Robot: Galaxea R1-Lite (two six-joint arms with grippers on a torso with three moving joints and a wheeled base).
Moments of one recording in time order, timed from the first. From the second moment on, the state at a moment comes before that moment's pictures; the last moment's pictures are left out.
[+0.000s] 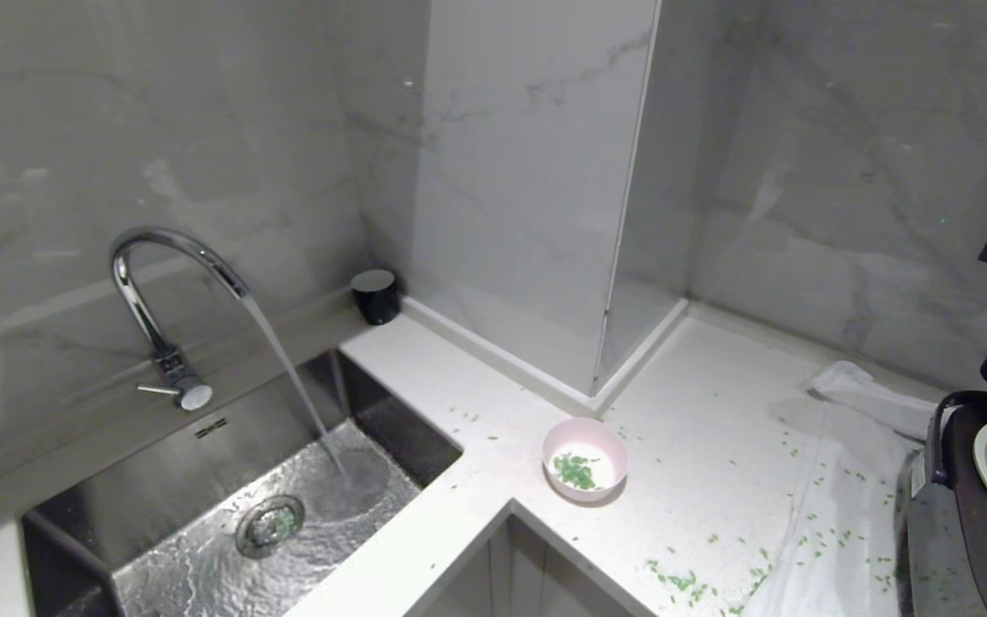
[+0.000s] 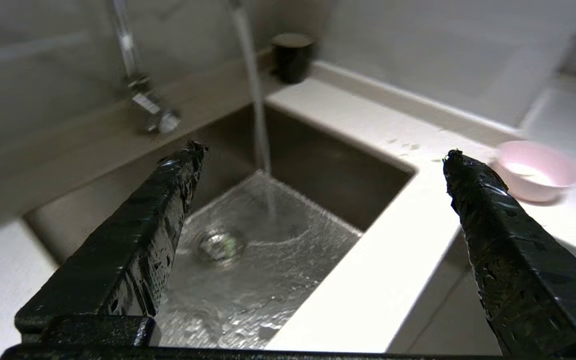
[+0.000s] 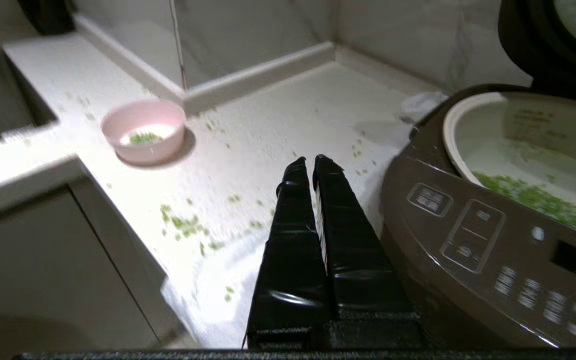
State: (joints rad) left arm 0.00 0.05 -0.18 0.05 -0.10 -0.03; right arm 0.00 0.01 -0.09 0.09 0.08 -0.07
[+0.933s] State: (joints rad) left arm -0.40 1.14 -0.41 -0.62 -0.05 -0.16; right arm 0.00 0.00 0.00 0.00 0.01 -0.03
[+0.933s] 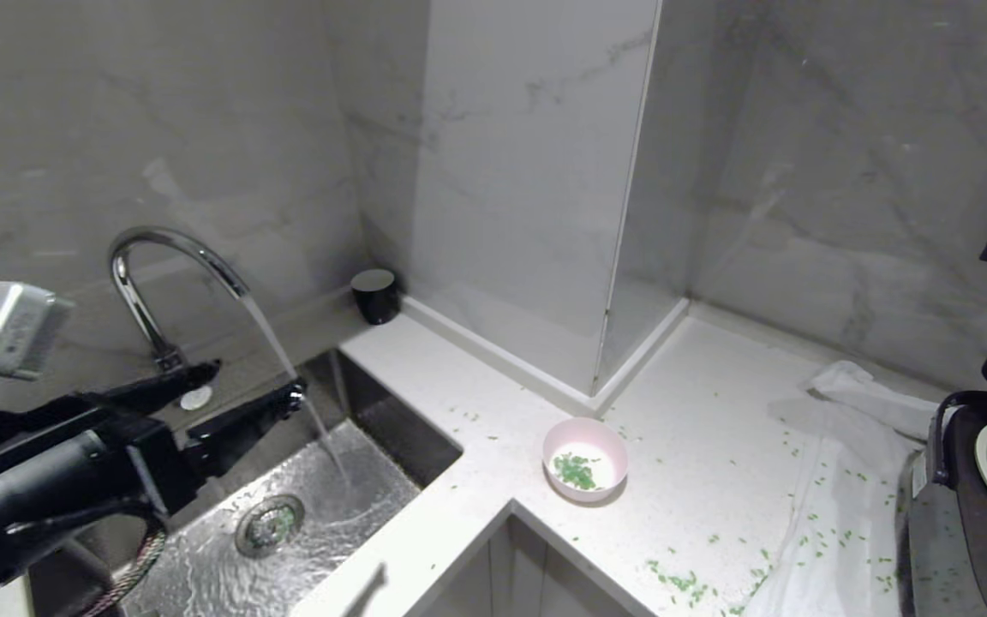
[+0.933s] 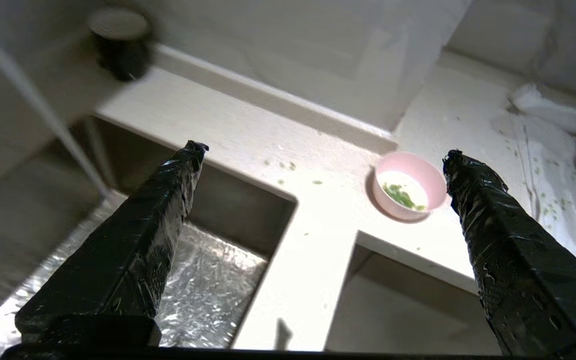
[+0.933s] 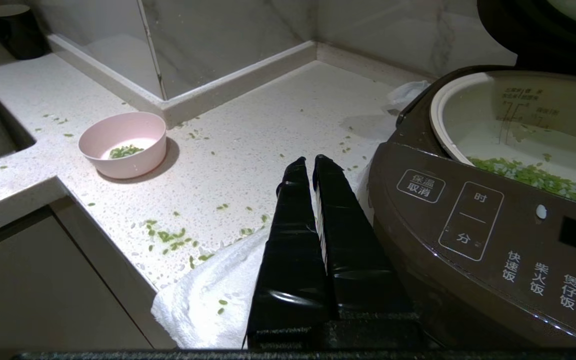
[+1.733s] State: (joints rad) left arm -0.70 1.69 -0.88 -0.34 0.03 -0.32; right arm 0.00 0.00 0.00 0.00 0.01 -0.03
